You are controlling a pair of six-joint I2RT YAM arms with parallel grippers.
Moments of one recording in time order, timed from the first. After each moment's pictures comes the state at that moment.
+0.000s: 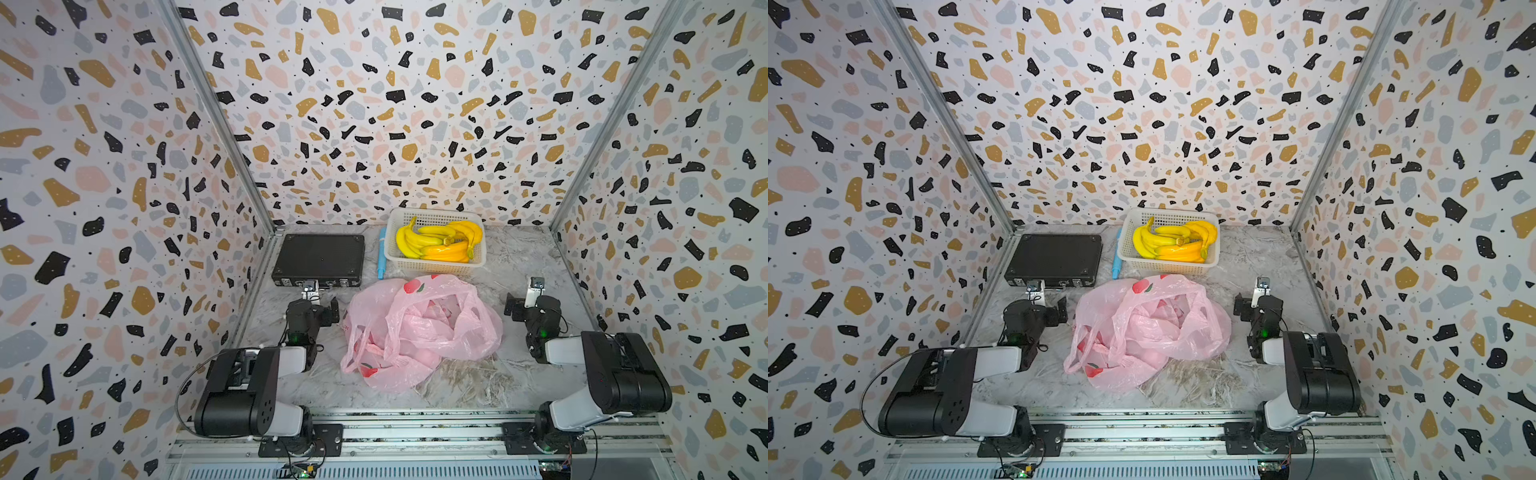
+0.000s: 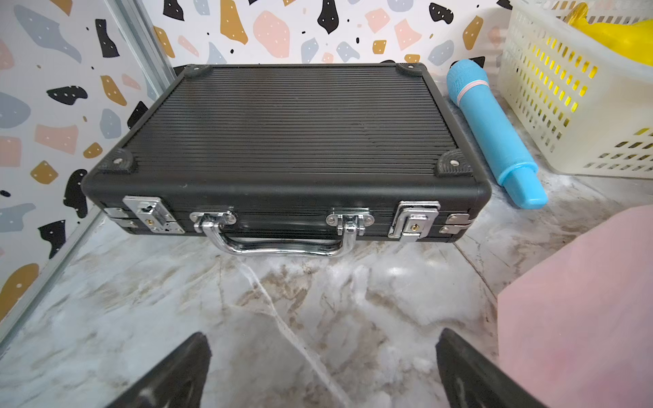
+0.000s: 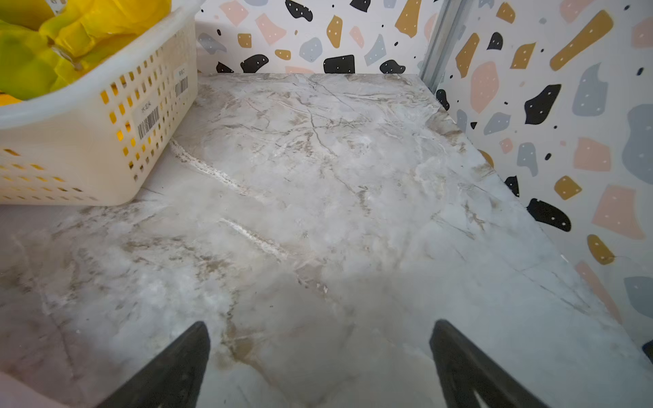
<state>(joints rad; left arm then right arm) -0.01 1.43 0.31 0.71 -0.02 0.01 -0.02 1.52 0.35 0.78 0.10 -0.02</state>
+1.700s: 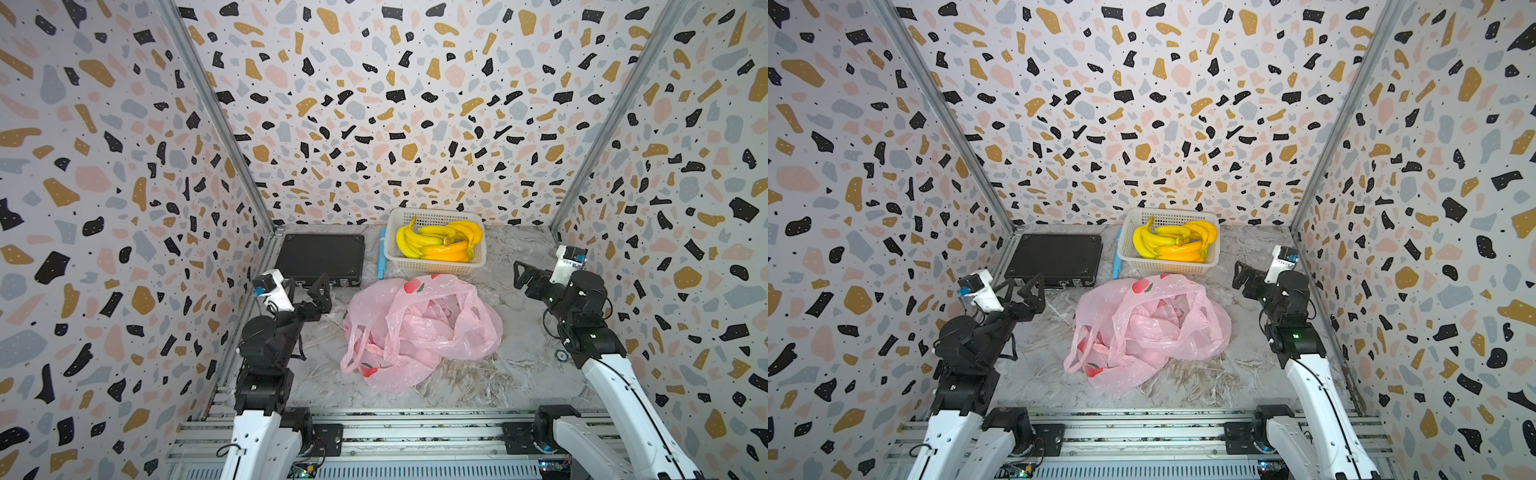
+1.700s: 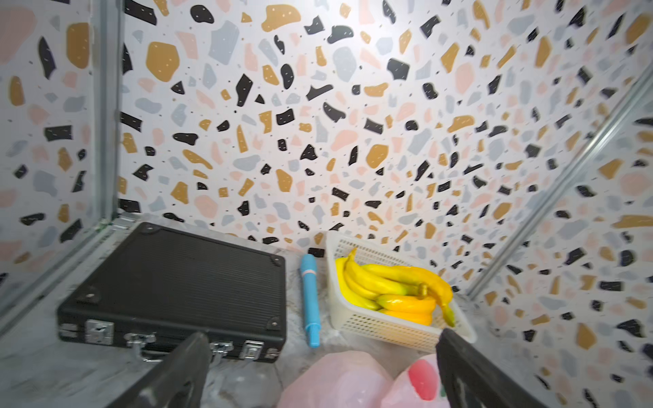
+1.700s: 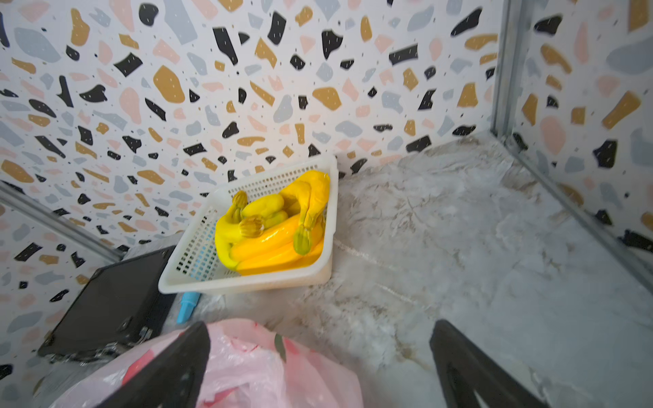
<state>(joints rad) -0.02 0.48 0.51 0.01 0.20 -0.47 0.06 0.85 0.75 -0.22 -0.14 0.40</state>
